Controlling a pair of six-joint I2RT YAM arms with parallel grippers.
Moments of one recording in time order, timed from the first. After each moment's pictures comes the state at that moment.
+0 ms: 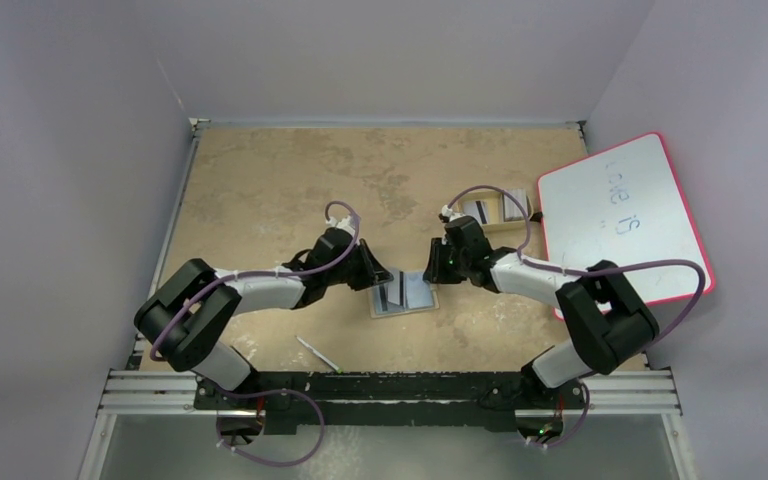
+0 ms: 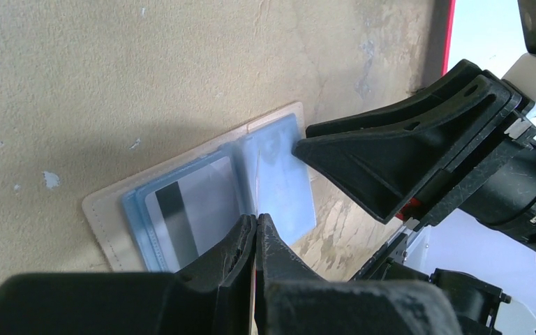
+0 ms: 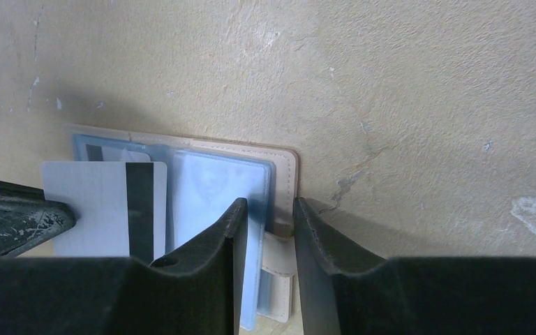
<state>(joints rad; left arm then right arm) -0.71 1.54 0.61 0.32 0.19 -1.01 0.55 1.51 0.68 -0.07 -0.08 0.52</state>
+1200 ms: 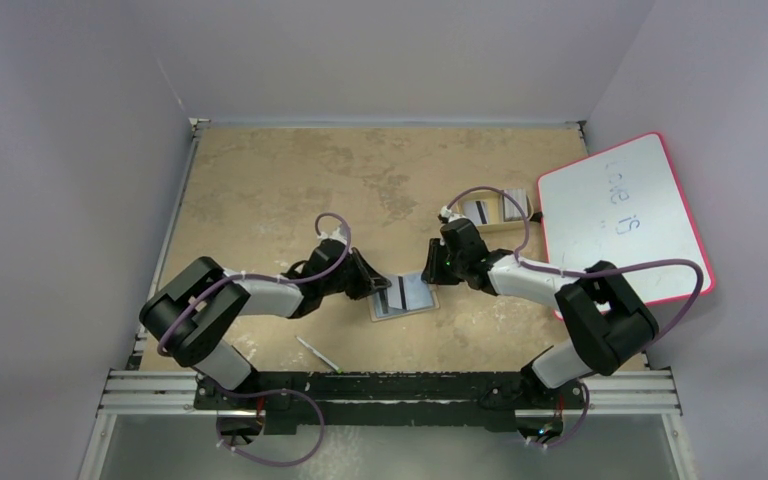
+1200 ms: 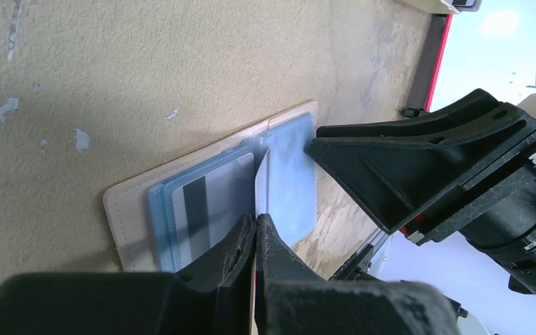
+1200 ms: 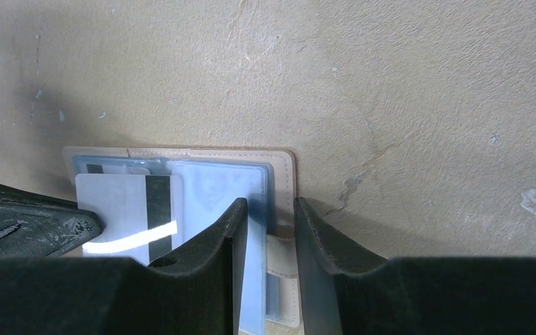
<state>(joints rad) -0.71 1.57 0.50 0.47 0.18 -1.20 0.59 1.51 0.67 -0.06 -0.02 0.57</state>
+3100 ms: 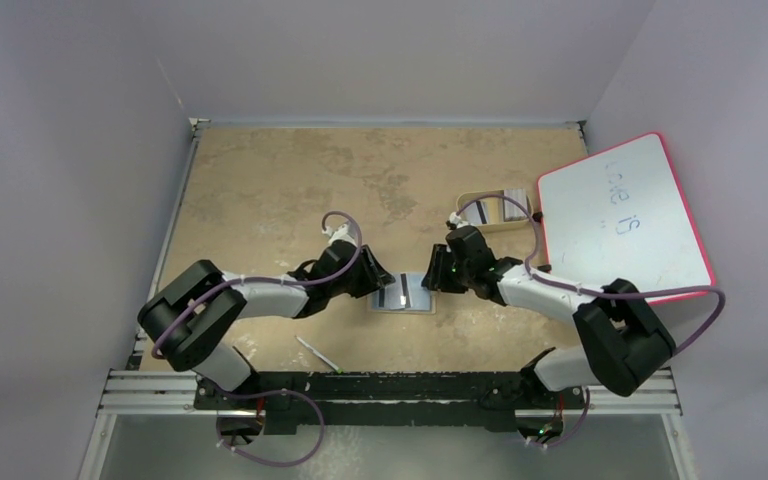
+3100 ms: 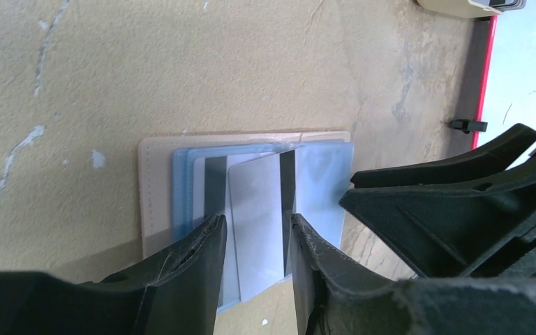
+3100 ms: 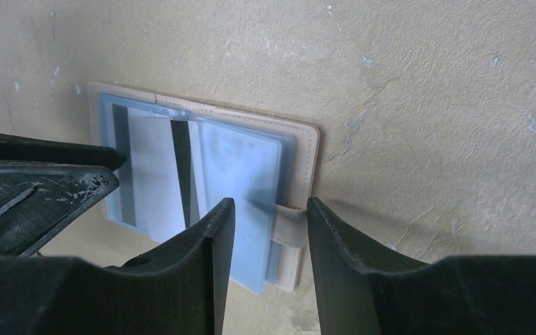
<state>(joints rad) -0.78 1.54 0.55 0.35 0.00 -1.06 0.61 1.37 0.61 -0.12 -0.02 0.67</state>
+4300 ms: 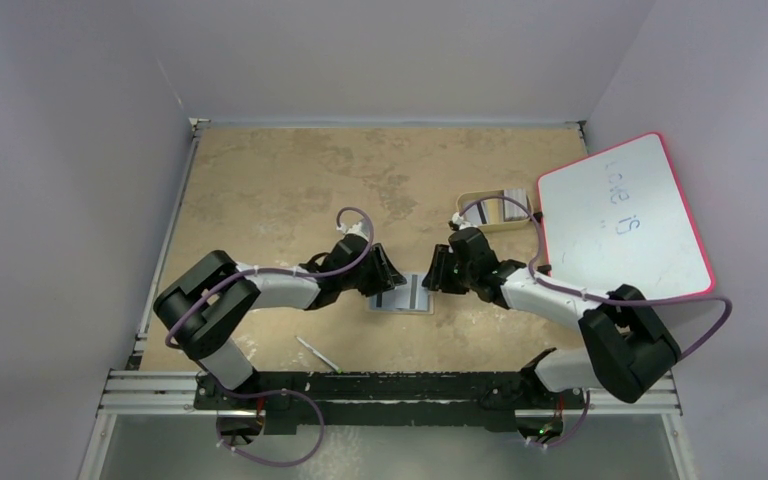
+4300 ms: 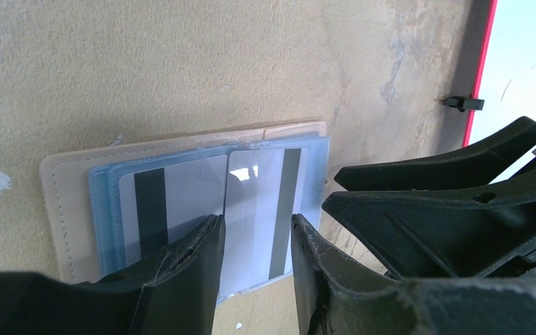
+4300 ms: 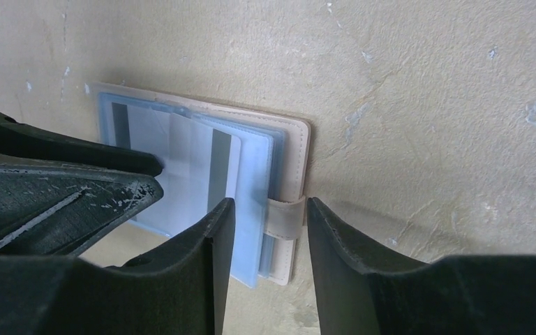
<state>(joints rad) -0.79 1.64 0.65 0.33 0.08 -1.07 0.61 1.35 0.59 -0.10 -0.02 0.69</state>
